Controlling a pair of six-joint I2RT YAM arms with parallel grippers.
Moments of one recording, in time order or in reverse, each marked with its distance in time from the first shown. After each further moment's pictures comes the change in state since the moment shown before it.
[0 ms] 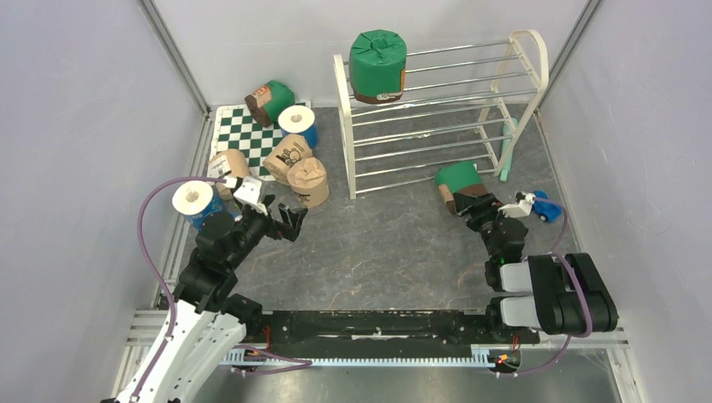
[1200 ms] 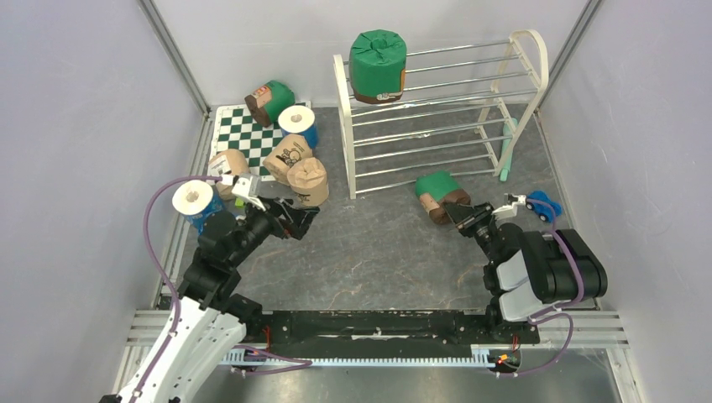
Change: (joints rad) left arm 0.000 0.011 -0.022 0.078 0.114 -0.288; right arm 0.003 0.202 -0.043 0.302 -0.241 0.185
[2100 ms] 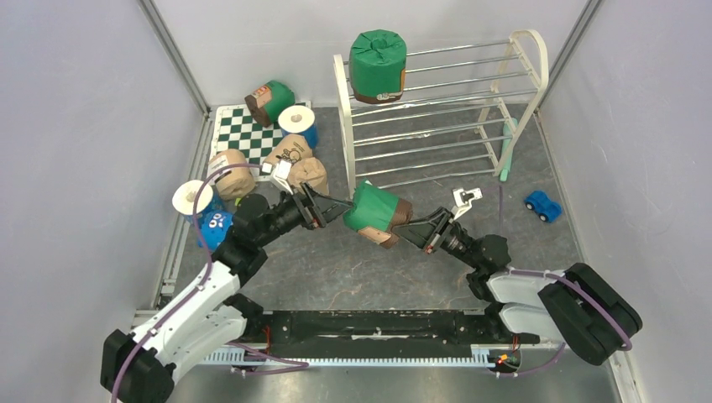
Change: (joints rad) left arm -0.108 0.315 -0.093 0.446 0.185 -0.509; right arm 0.526 -0.340 0.063 0.002 -0.157 0.090
